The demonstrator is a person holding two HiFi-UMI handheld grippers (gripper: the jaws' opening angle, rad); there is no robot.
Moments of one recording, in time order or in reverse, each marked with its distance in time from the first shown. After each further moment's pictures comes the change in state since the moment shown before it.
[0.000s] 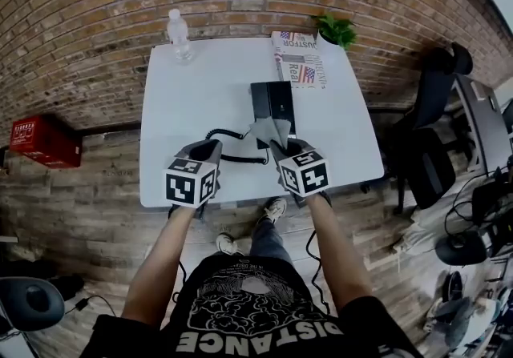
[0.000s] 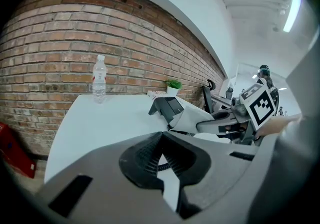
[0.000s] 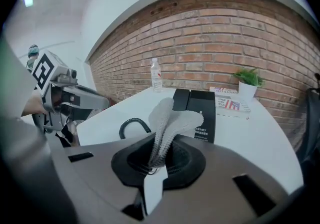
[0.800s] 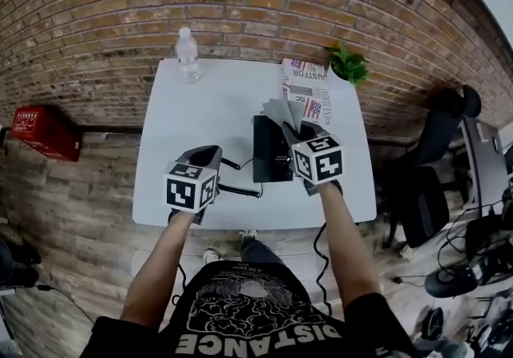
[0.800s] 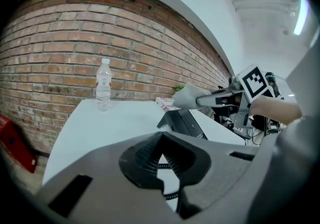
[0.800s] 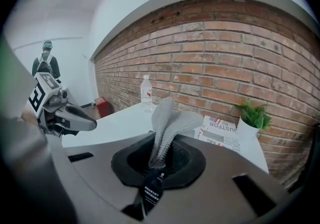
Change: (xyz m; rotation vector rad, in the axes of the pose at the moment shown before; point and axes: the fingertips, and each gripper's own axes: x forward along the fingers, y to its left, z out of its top) left arm 0.037 0.027 0.048 -0.065 -0.042 0.072; right arm 0.022 -0.079 0.124 -0.137 -0.077 -0.006
